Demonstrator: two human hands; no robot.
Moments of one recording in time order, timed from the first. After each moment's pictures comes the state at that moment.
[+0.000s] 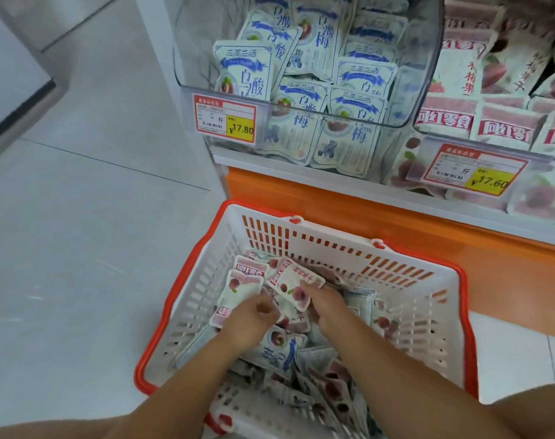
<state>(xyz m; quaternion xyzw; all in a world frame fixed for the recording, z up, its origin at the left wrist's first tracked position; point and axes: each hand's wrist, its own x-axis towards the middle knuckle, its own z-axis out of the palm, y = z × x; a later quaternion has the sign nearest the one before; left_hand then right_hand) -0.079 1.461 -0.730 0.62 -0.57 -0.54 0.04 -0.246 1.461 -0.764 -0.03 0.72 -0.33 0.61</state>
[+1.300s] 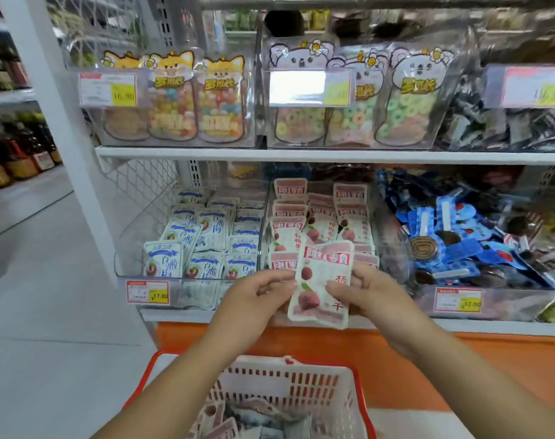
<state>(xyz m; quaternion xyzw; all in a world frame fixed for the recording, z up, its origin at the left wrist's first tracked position) -0.216 1.440 -0.442 0.37 -0.68 -0.56 0.30 -0.399 1.530 -0.430 -0.41 0.62 -0.52 0.42</state>
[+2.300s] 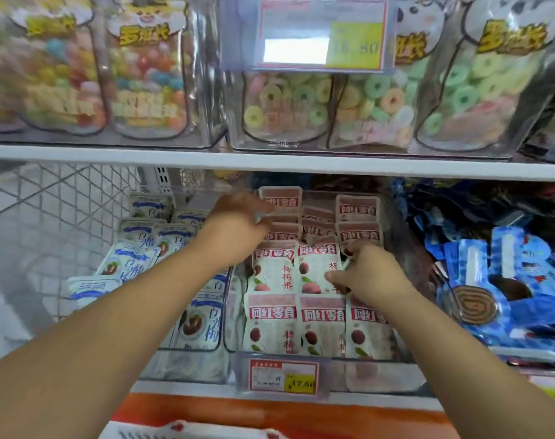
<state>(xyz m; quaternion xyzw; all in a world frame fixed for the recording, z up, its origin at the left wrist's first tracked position) -0.328 1.245 -0.411 0.38 -0.87 -0.13 0.29 -0.497 1.382 -0.438 -0.43 0.86 -0.24 0.15</state>
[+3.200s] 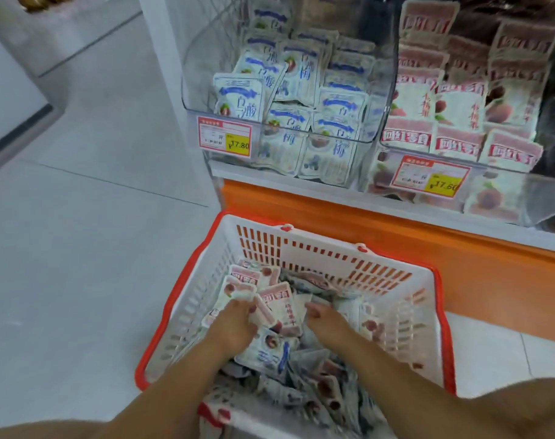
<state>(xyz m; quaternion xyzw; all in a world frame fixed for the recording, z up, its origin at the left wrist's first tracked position) -0.059 1.456 -0.737 0.57 -0.72 -0.39 -0.07 -0.269 1.505 -0.724 -0.38 0.74 -0.09 0.54</state>
